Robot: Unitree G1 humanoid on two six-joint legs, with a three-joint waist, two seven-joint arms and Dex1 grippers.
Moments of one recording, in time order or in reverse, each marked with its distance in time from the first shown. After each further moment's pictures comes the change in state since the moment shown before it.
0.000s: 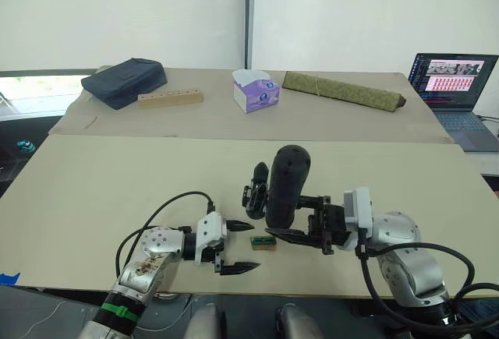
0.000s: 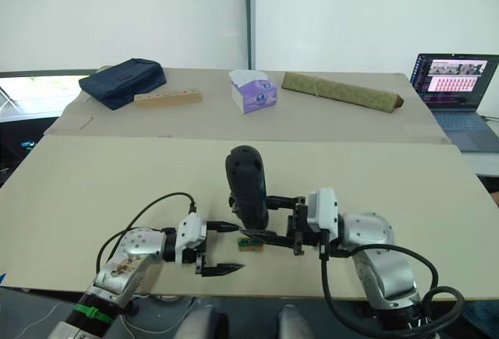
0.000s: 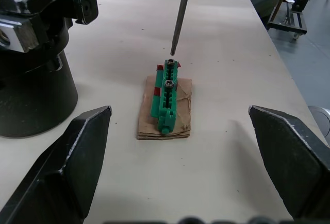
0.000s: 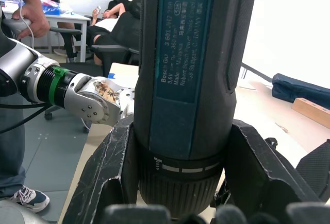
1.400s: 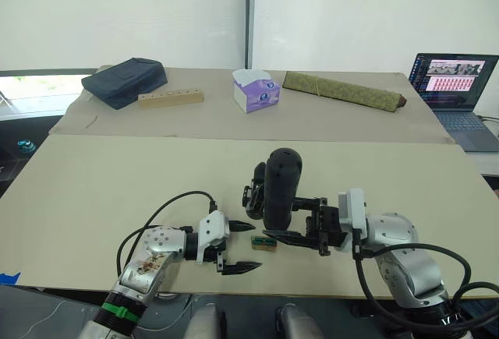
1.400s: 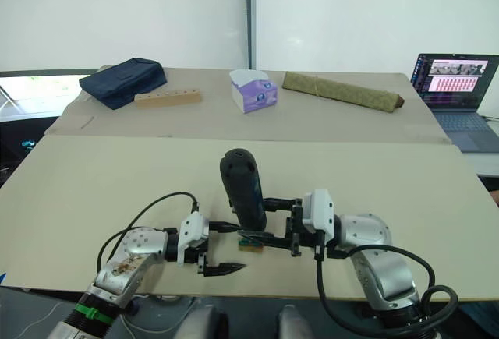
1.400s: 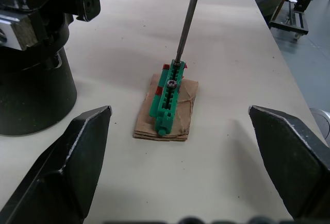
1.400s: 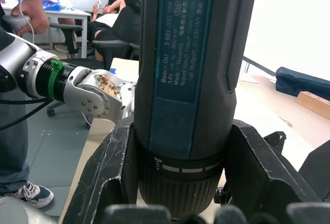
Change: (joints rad) left arm 0.000 0.002 -0.008 -0.029 0.001 0.052 0.016; right arm -0.001 -0.021 0.031 0.003 -0.005 0.000 -0.026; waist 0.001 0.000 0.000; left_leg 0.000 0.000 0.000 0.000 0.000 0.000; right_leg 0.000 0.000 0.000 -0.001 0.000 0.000
